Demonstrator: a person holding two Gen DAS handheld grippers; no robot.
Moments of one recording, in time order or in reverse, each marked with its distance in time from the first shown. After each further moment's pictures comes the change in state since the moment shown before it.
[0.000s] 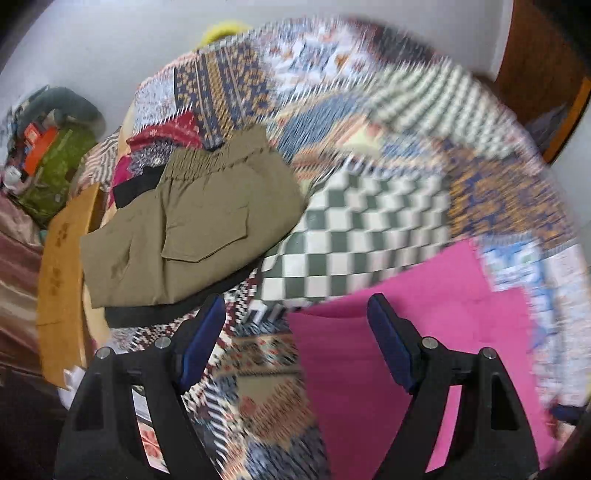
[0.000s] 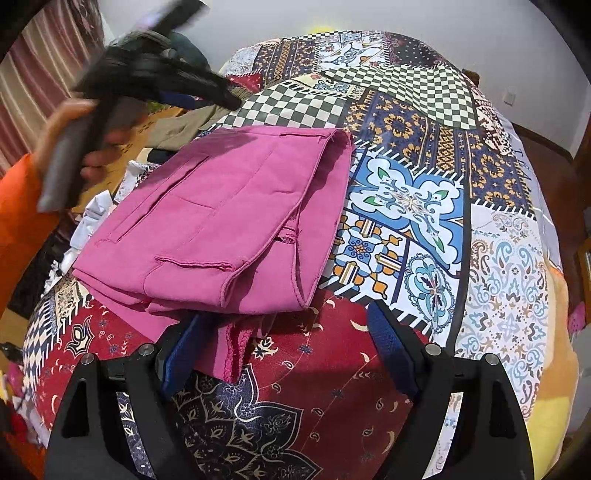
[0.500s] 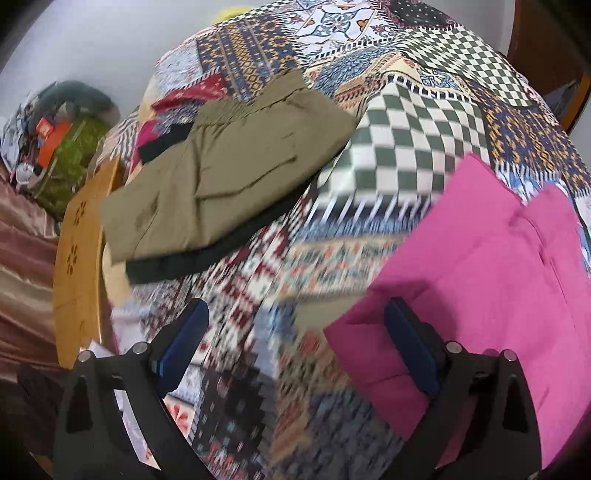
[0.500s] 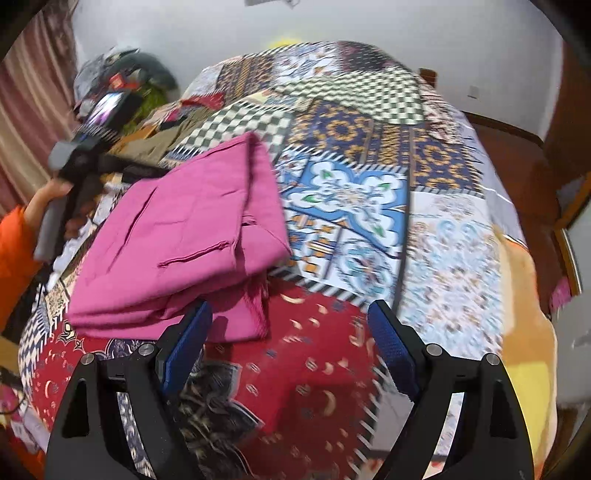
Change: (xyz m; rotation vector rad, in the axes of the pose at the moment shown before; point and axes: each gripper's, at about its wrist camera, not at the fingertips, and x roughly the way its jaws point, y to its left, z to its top) left arm -0.005 0.039 -0.074 0.005 0.033 0.033; right arm -0.035 -0.029 -0.015 0.098 -0.053 -0.084
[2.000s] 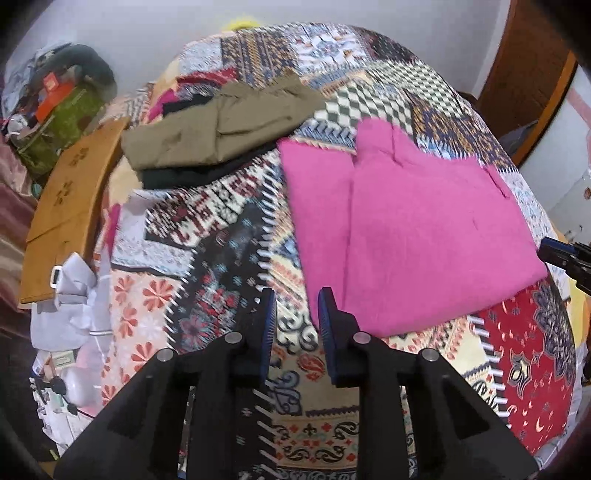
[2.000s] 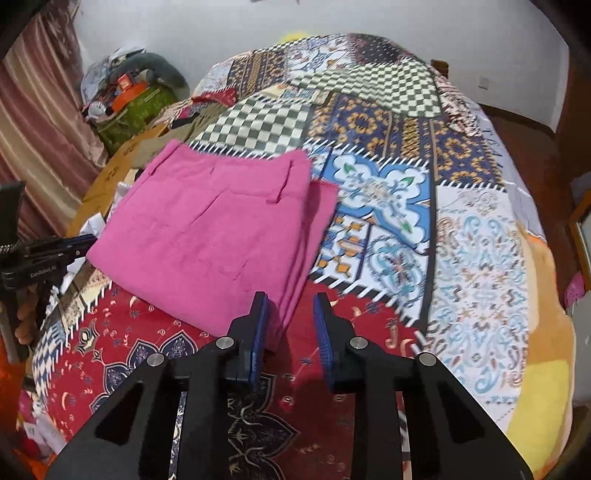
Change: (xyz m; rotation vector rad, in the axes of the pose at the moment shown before) left arm -0.081 0.029 -0.129 -0.118 -0.121 -0.189; right arm 0.012 0.014 0.004 0.011 0.016 0.059
